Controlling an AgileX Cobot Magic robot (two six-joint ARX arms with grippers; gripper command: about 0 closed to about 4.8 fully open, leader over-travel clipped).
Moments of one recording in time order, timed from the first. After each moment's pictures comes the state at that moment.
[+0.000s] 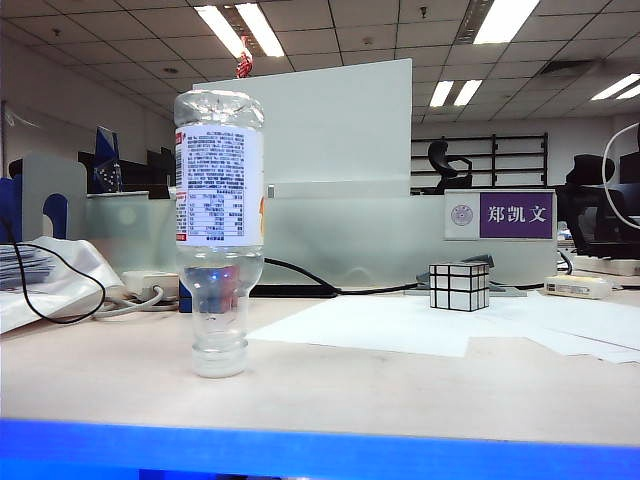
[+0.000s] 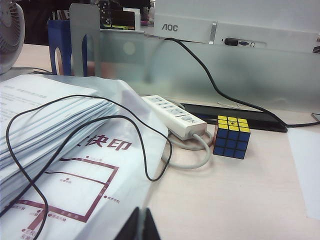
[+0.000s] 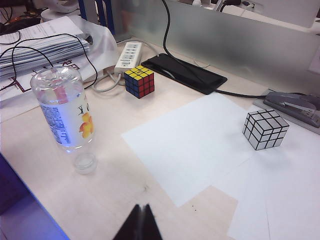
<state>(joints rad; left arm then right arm) 0.00 0.00 0.01 0.03 0.02 -0.04 0.65 0.36 0.71 -0.59 0.07 0.02</state>
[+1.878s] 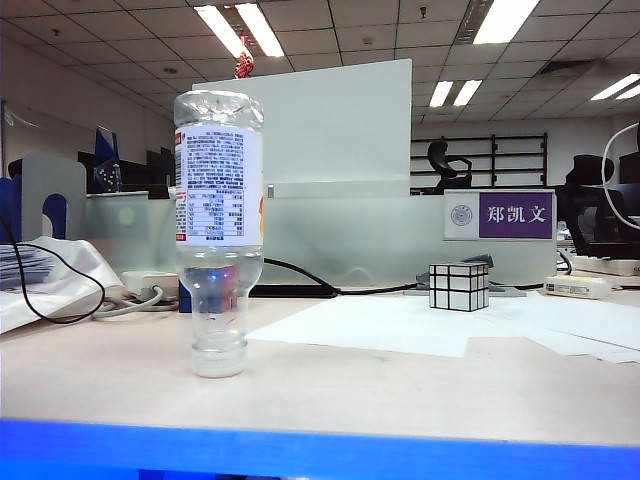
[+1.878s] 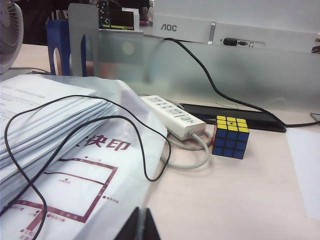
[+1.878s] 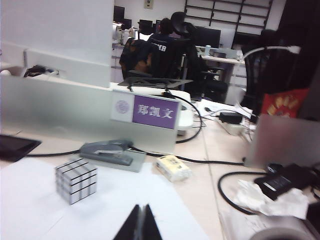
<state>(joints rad) 0.00 0.00 0.01 0.03 0.02 -0.04 -0.09 0.13 0.31 -0.06 -0.04 -0.10</state>
